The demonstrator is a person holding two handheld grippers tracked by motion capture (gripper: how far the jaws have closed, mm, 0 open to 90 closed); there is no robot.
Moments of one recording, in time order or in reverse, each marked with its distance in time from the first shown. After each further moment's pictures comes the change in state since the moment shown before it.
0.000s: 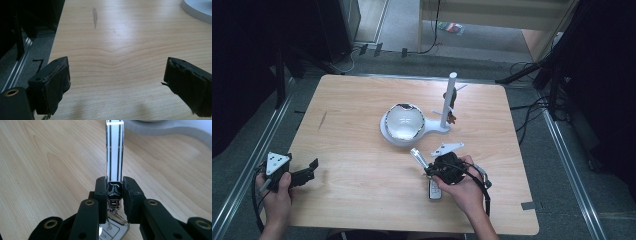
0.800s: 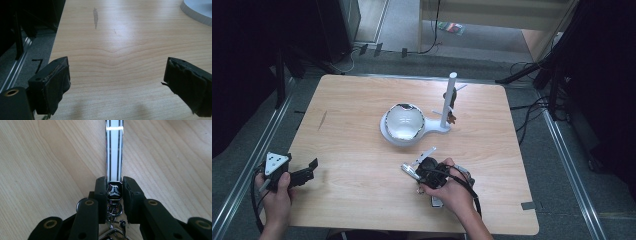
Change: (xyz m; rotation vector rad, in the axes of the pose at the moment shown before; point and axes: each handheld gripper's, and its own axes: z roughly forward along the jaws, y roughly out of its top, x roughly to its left) left arm 0.001 0.000 -0.001 -0.004 -0.002 -0.012; right arm 0.023 0.003 0.049 0.246 -0.015 -0.119
